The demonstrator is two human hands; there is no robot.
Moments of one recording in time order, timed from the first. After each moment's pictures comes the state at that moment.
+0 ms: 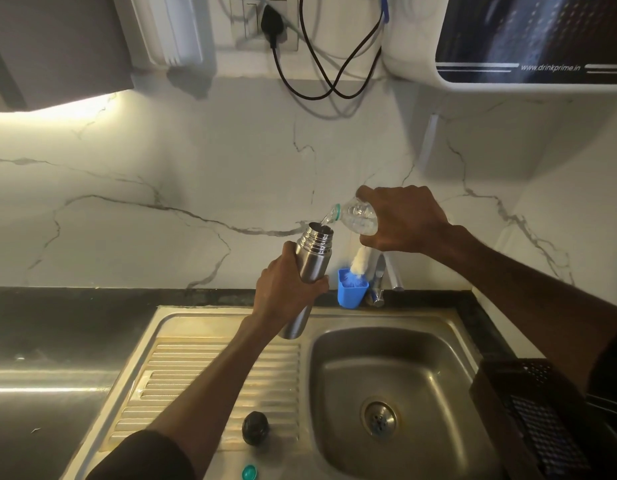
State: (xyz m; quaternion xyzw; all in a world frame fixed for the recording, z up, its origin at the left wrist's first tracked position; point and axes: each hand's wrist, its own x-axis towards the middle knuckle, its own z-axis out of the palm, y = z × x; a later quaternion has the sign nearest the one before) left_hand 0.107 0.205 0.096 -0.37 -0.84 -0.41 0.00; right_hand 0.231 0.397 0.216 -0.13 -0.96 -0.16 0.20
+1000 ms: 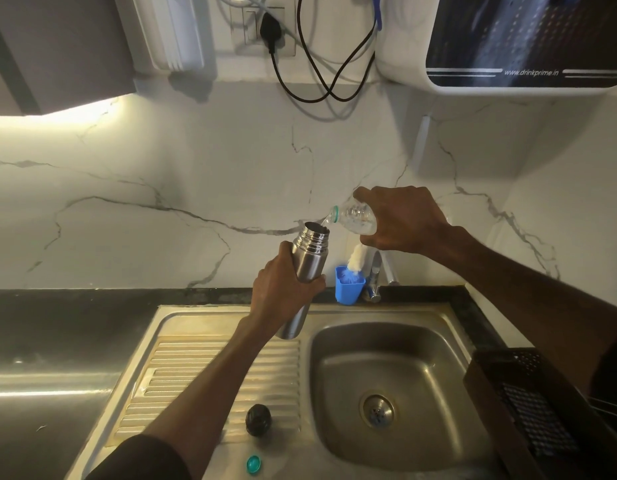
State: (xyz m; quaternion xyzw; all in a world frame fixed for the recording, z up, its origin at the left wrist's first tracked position) left_hand 0.119 0.186 0.104 -0.37 -0.83 -0.42 0.00; right_hand 0.246 0.381 0.218 -0.13 -0.96 -0.16 0.21
